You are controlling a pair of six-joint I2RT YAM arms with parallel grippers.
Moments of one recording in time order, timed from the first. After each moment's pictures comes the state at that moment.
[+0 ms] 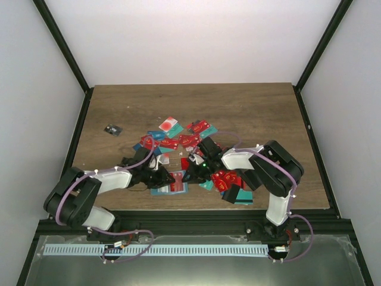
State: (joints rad) left arm -0.50 1.45 0.44 0.01 0.62 -0.79; right arm 0.73 1.84 0.90 -0.15 -0.74 0.71
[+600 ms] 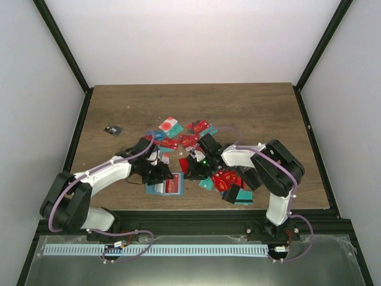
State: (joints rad) left arm -0.51 1.39 0.66 -0.49 0.48 -0.68; right arm 0.71 1.84 0.96 -0.24 -0.66 0.64
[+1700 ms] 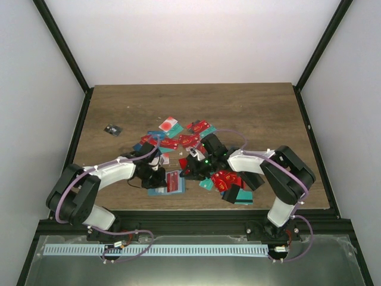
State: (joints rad) left arm -0.52 1.47 0.65 -0.50 0.42 -0.61; right arm 0.72 1.71 0.85 -0.06 -0.79 0.81
